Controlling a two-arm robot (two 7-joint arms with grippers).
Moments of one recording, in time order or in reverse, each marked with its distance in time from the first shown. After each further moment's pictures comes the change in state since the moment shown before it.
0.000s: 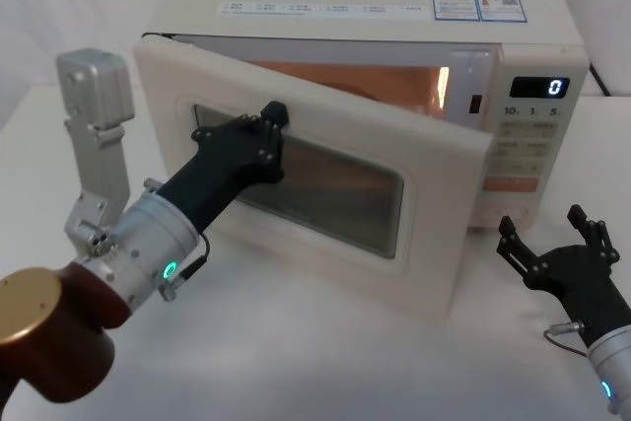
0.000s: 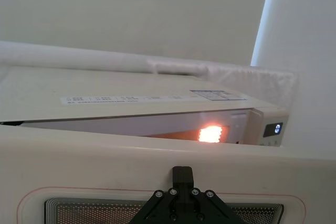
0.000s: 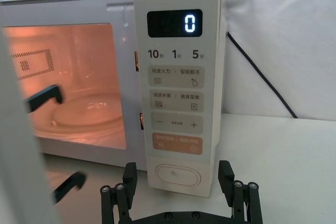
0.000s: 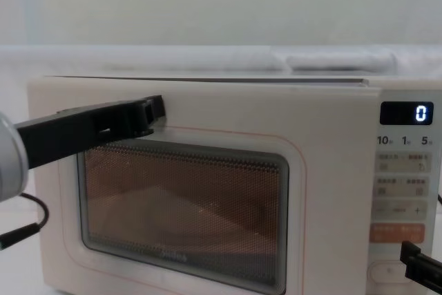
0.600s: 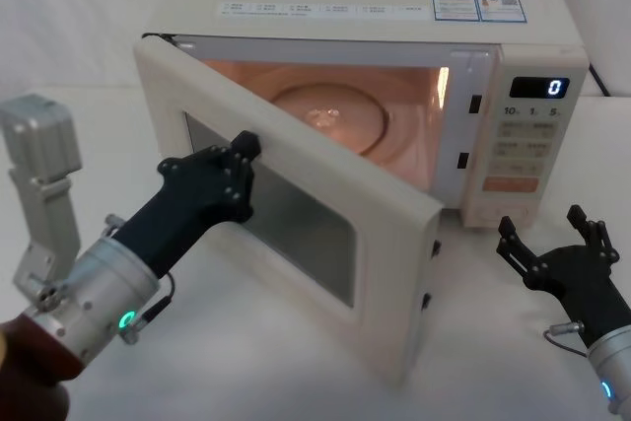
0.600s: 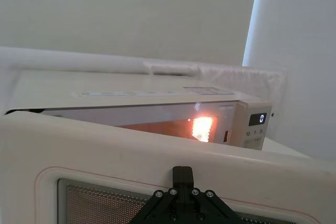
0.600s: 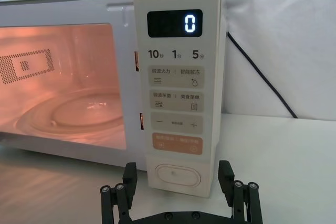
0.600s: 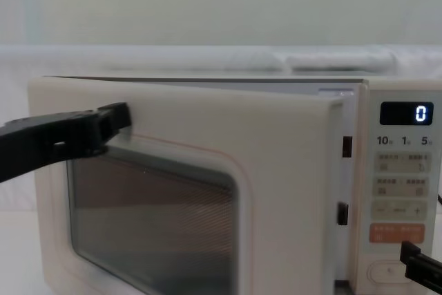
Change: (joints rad) left arm 0.153 0.066 -0.072 -0.088 -0.015 -0.081 -0.056; right arm 0.000 0.000 0.000 0.000 0.000 0.000 0.000
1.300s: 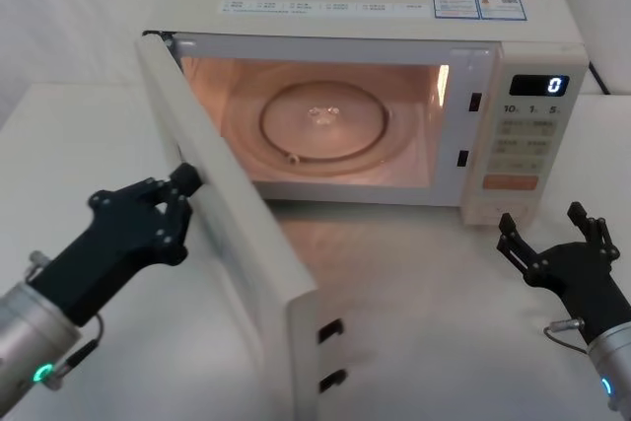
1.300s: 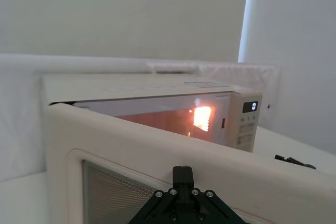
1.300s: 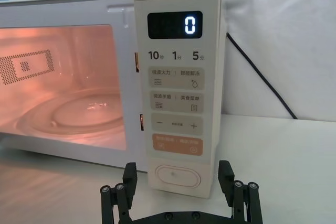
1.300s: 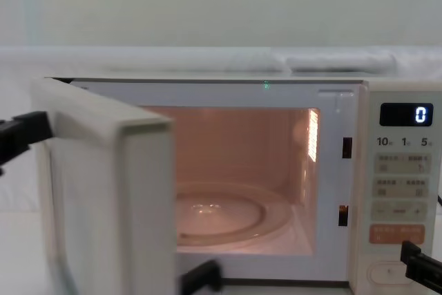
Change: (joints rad) left arm 0.217 0.071 -0.182 -0.089 -0.035 -0.077 -0.119; right arm 0.000 0.000 0.000 0.000 0.000 0.000 0.000
